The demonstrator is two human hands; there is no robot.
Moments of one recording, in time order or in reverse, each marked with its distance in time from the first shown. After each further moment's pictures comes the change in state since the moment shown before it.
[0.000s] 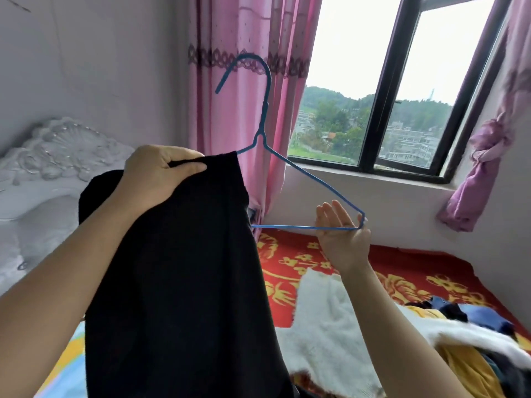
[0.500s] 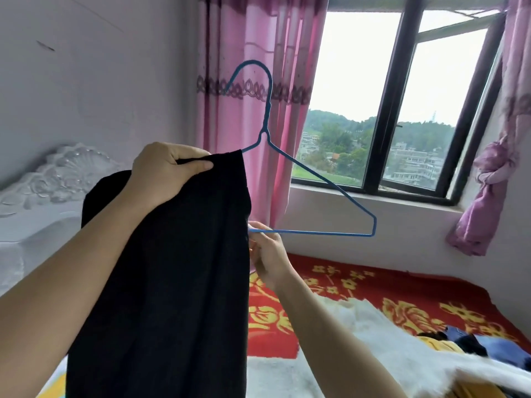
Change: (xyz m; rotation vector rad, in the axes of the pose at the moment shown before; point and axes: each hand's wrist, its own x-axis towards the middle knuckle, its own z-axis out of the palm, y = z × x) left_hand 0.035 0.014 -0.006 -0.066 0.059 0.031; right_hand -0.014 0.090 0.082 -0.664 -0.370 0.140
